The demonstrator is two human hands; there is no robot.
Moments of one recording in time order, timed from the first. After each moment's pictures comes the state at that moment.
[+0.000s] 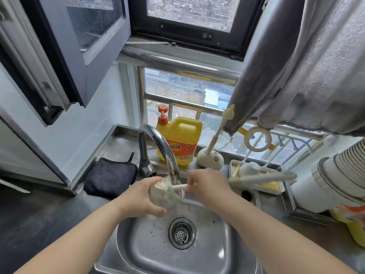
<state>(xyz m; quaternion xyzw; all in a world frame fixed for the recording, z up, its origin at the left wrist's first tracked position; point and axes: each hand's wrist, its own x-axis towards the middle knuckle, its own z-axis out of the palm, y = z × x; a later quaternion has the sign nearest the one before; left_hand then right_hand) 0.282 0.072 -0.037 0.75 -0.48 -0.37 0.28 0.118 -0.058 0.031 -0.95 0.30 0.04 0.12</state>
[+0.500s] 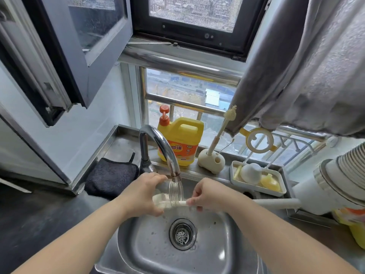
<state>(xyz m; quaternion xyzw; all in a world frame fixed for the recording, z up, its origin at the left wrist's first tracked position) 0.281 0.064 -0.031 0.76 -0.58 -0.22 0.18 0.112 -0.062 0.023 -0.84 0.37 0.18 0.35</state>
